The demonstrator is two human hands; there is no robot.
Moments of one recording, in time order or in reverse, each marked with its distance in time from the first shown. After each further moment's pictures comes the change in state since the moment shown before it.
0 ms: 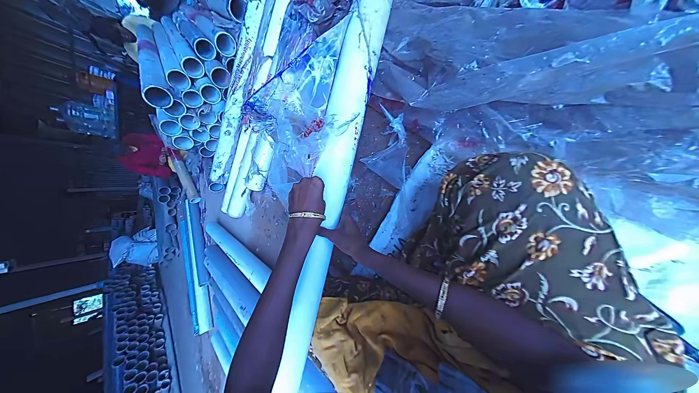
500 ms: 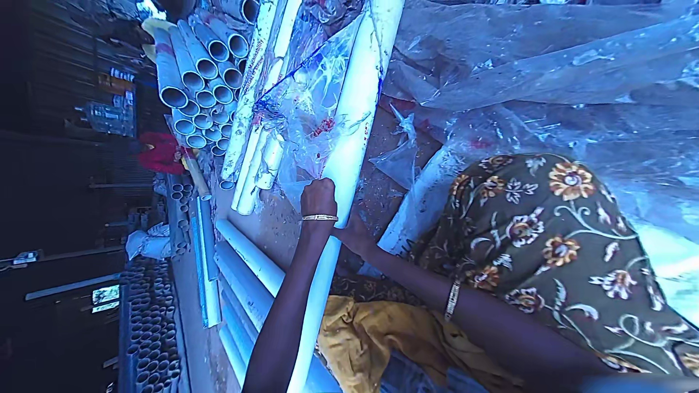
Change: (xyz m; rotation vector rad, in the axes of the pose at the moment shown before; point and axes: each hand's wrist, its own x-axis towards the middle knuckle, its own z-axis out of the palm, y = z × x) left_hand -0.008 0.008 0.000 -0.051 0.001 -0.053; right_hand 0.000 0.002 -0.001 0.041 -0.010 -0.014
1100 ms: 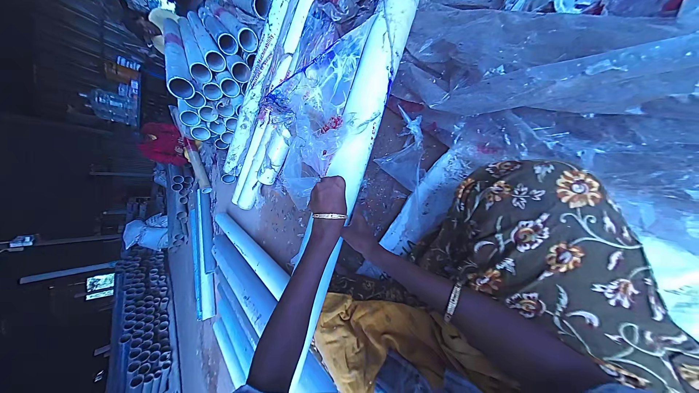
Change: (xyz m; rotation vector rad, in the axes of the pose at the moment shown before) left_hand -0.005 0.008 0.011 -0.013 0.076 -0.020; right_hand -0.003 0.000 -0.001 -0.025 0.007 -0.033
